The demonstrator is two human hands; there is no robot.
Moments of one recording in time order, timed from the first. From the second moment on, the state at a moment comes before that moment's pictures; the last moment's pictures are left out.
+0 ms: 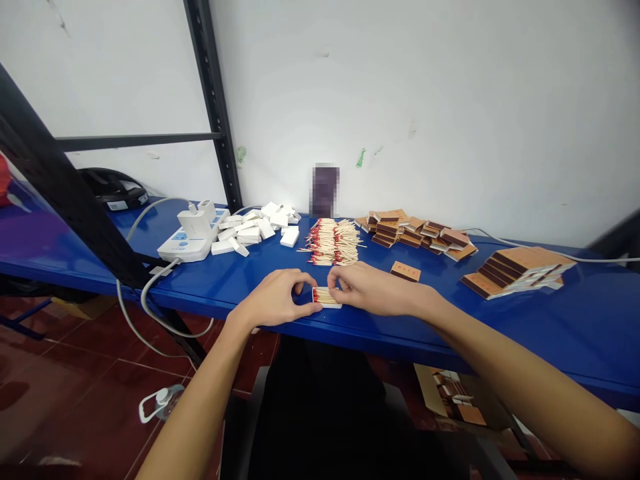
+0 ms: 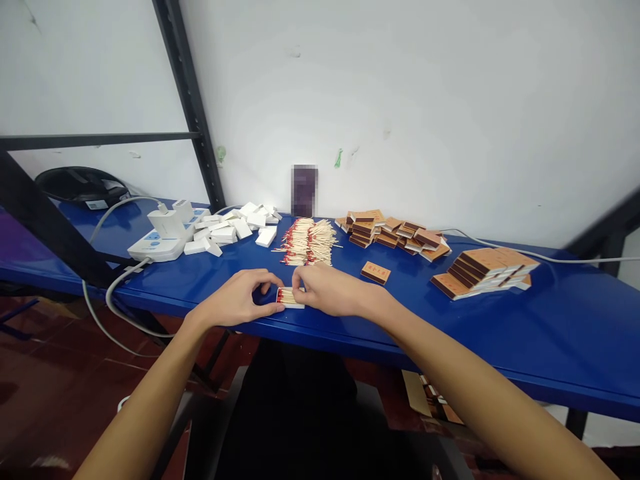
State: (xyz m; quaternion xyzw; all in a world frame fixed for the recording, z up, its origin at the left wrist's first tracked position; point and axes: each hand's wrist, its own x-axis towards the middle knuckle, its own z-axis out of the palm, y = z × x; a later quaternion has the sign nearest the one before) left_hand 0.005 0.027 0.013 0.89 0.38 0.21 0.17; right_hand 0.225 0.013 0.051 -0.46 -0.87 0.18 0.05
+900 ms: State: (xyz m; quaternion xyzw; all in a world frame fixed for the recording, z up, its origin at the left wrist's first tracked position) left_hand 0.003 0.027 0.013 0.87 0.37 0.22 0.22; right_hand 0.270 0.061 0.019 -0.54 -0.84 0.00 0.08
